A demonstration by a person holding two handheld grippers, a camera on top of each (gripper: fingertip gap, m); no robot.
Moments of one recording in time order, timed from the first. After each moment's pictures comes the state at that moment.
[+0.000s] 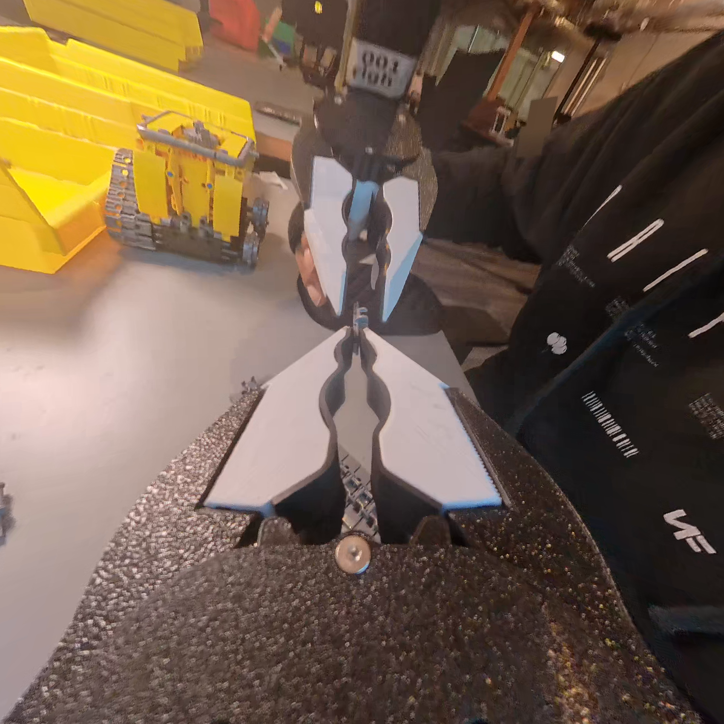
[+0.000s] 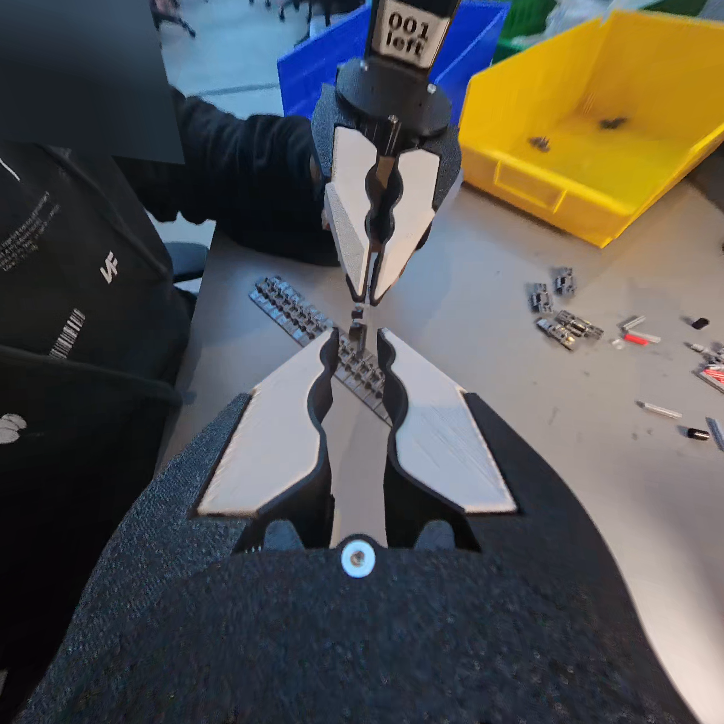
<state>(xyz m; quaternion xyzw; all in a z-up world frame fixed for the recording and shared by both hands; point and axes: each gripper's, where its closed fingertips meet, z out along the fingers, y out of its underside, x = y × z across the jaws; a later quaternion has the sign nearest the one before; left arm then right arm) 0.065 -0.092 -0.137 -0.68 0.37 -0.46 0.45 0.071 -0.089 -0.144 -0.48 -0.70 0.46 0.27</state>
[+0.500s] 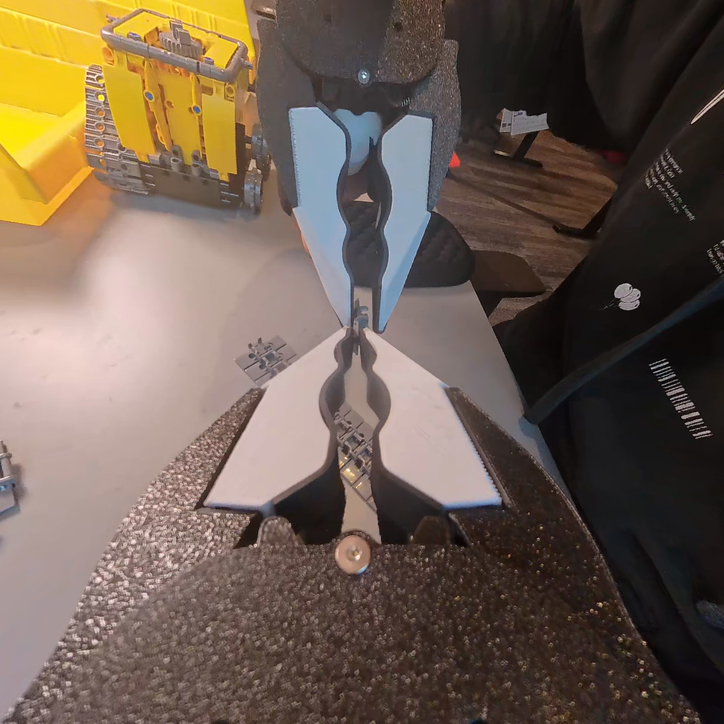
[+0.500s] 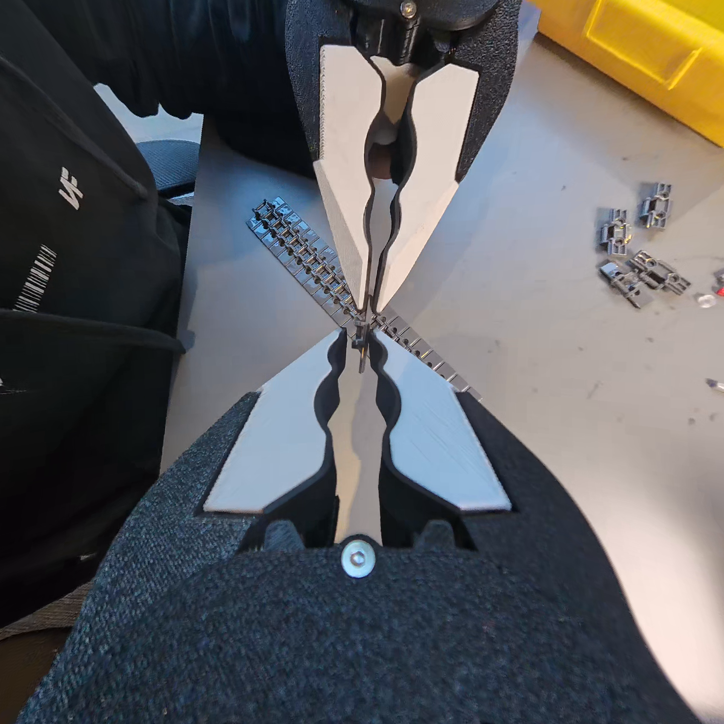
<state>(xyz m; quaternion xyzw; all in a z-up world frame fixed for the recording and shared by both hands) 0.070 -0.093 -0.168 -0.71 0.41 -0.40 0.41 0.069 -0.095 -0.179 -0.50 -0.77 0.37 0.15</state>
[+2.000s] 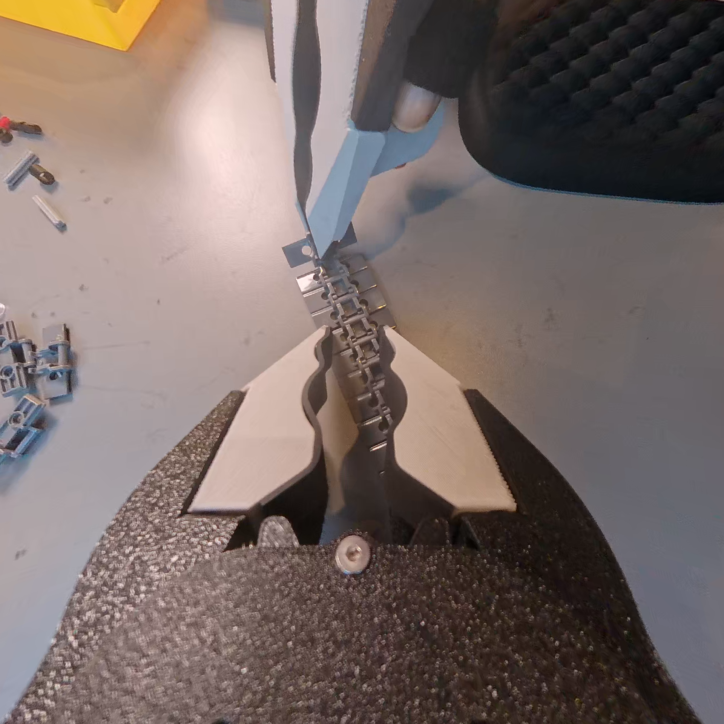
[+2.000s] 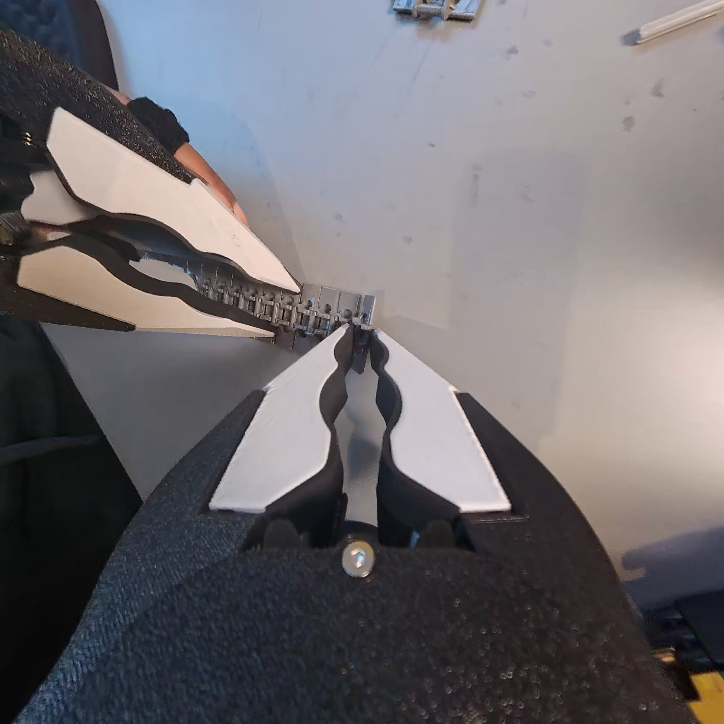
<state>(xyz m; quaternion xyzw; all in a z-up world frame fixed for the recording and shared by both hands) 0.069 -0.060 -0.248 -0.85 0.36 -0.15 0.36 0.079 -0.017 -0.246 -0.76 -0.59 0.27 0.06</state>
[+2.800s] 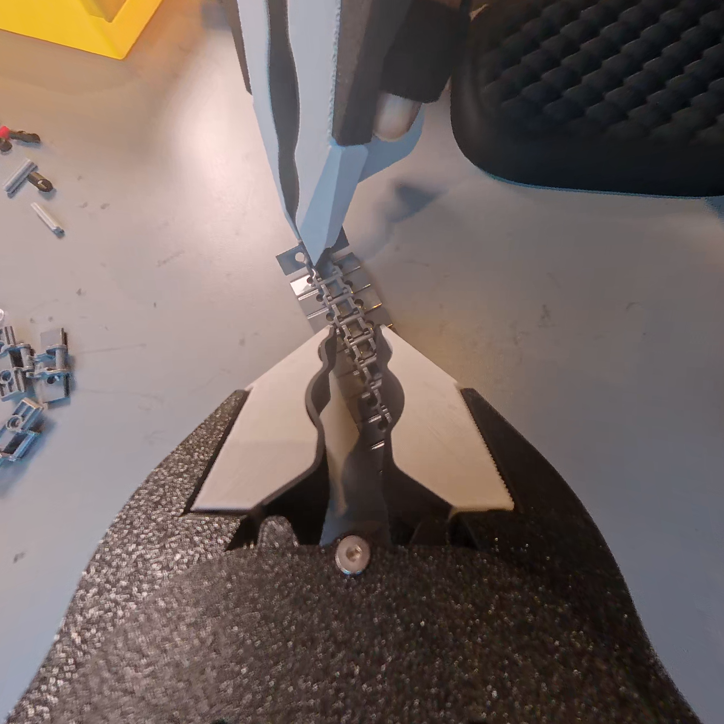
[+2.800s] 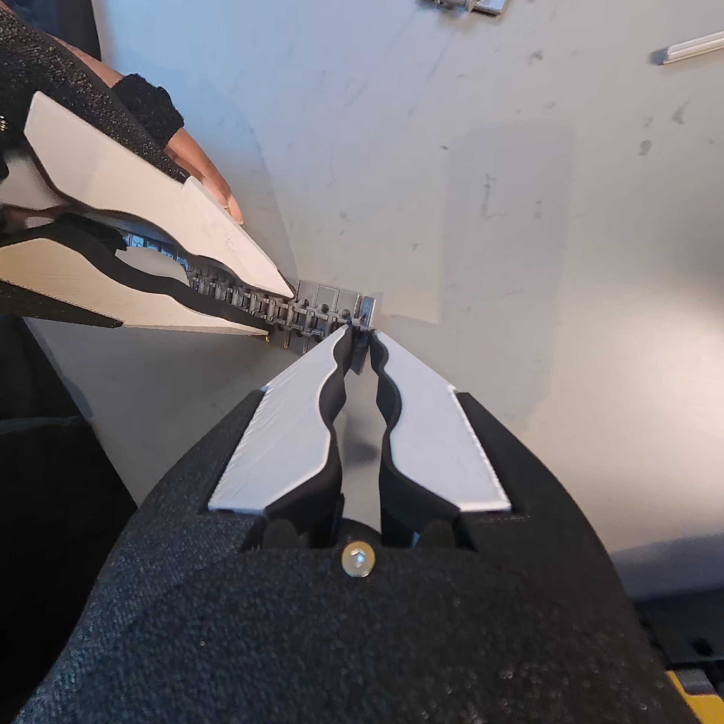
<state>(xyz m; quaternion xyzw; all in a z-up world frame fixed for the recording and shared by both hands) 0.071 -0.061 -0.248 -0.84 0.37 -0.15 0.37 0.077 -0.017 -0.248 -0.74 -0.62 0.25 0.05</state>
